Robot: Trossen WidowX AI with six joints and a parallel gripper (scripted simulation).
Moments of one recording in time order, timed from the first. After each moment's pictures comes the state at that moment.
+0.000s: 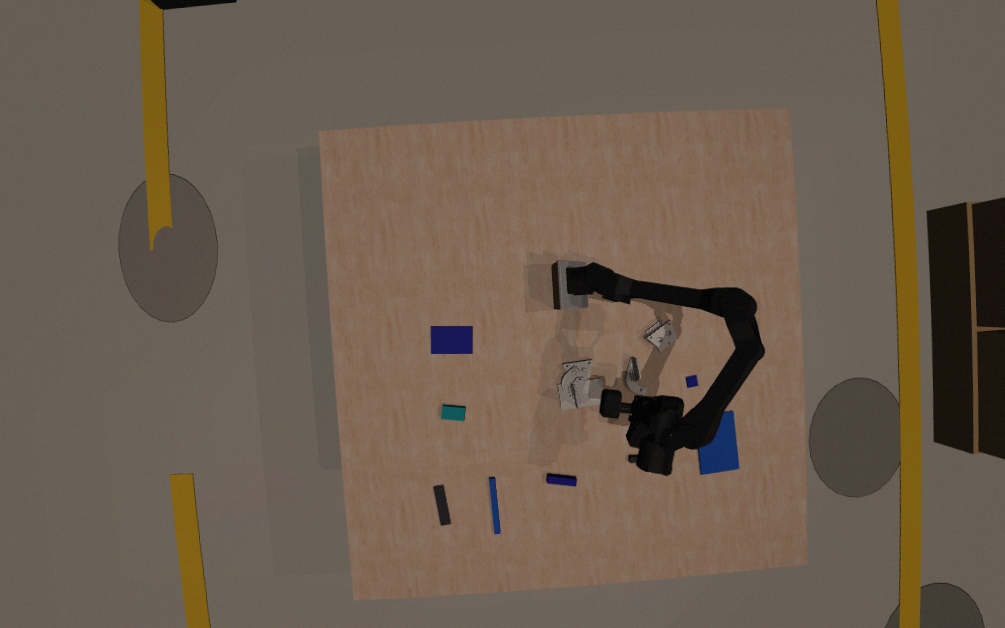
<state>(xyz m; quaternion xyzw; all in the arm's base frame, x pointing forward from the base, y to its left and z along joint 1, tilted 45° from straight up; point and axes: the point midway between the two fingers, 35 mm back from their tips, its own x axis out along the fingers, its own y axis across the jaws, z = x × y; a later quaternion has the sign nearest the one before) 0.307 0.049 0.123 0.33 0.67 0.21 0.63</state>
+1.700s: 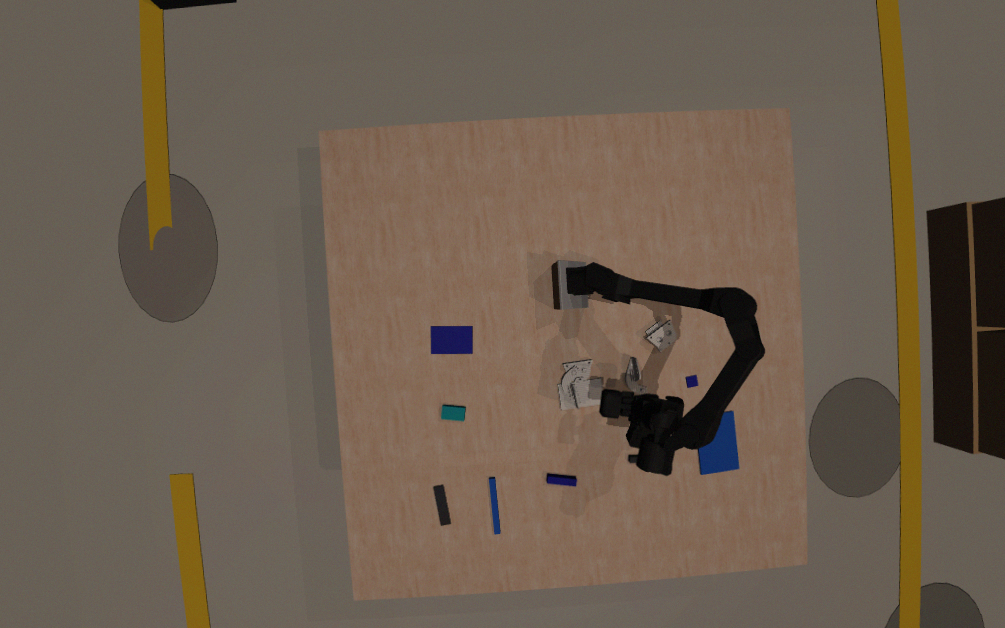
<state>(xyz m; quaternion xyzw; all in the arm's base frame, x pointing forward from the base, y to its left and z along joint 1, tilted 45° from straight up) 0.307 0.049 0.123 0.33 0.67 0.21 0.63</state>
